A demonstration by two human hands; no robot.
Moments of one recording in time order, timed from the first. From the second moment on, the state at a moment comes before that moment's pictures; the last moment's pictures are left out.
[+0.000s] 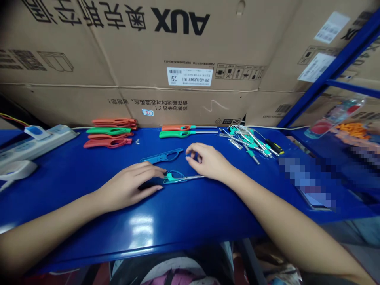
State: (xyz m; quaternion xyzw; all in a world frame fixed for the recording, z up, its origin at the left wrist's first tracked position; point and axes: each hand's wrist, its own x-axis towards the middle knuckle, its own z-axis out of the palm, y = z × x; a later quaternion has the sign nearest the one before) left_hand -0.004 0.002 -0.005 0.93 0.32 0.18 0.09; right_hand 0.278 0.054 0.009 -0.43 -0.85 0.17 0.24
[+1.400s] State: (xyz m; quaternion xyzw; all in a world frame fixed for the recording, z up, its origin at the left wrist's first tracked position) left_hand 0.011 -0.008 -0.009 0.82 0.37 0.35 0.28; right_hand 0.245 0.020 0.003 -0.31 -0.82 0.37 0.32
